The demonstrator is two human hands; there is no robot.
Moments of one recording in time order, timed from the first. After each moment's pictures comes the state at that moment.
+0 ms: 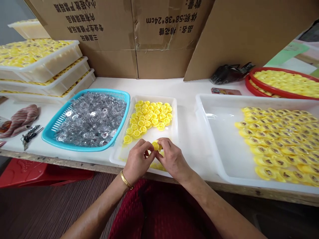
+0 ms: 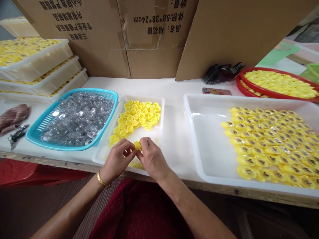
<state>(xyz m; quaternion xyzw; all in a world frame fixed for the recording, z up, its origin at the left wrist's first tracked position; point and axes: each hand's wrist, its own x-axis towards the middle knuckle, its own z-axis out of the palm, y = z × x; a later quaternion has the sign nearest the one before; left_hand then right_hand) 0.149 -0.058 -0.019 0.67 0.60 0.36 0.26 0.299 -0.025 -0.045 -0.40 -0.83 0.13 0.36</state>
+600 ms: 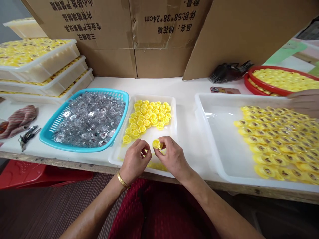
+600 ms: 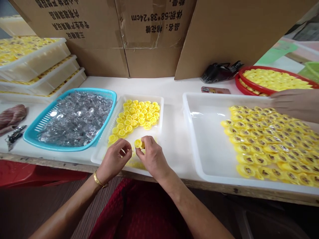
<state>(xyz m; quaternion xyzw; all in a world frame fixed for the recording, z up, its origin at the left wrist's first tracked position) 0.144 -0.056 -0.020 0.66 0.60 0.35 0.26 0.298 -0.023 -0.045 -0.45 -0.78 0.17 0.40</state>
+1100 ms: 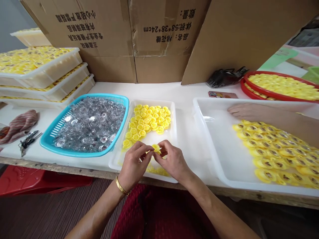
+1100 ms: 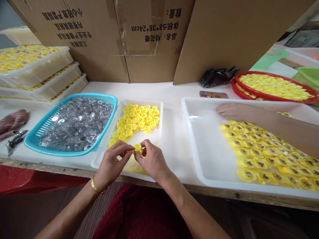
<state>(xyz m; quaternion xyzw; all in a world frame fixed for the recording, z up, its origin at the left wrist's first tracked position) 0.142 -0.057 -0.009 0.67 0.56 0.41 0.25 0.296 -0.022 -0.026 -0.49 -0.74 0.30 0.35</state>
